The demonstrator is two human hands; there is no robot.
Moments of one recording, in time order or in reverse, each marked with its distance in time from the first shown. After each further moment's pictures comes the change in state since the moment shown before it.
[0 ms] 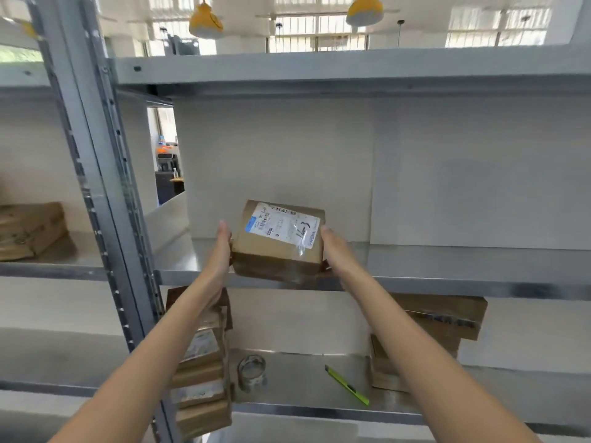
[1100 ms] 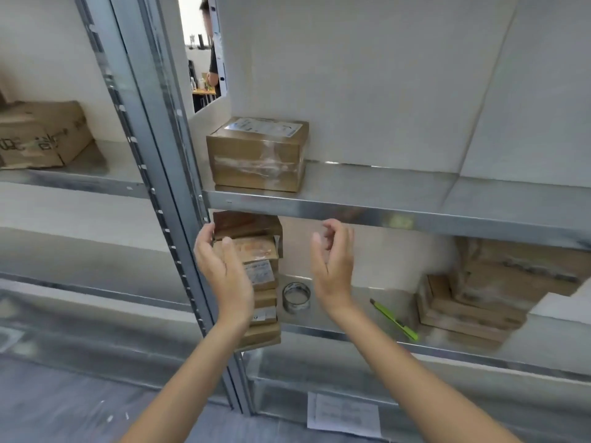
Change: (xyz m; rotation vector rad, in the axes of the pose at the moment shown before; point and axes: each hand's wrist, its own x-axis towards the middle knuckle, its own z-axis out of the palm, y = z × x) left_hand -0.048 -0.132 -0.086 0.030 0.595 0.208; right_hand -0.048 0.113 0.176 0.015 0.252 -0.573
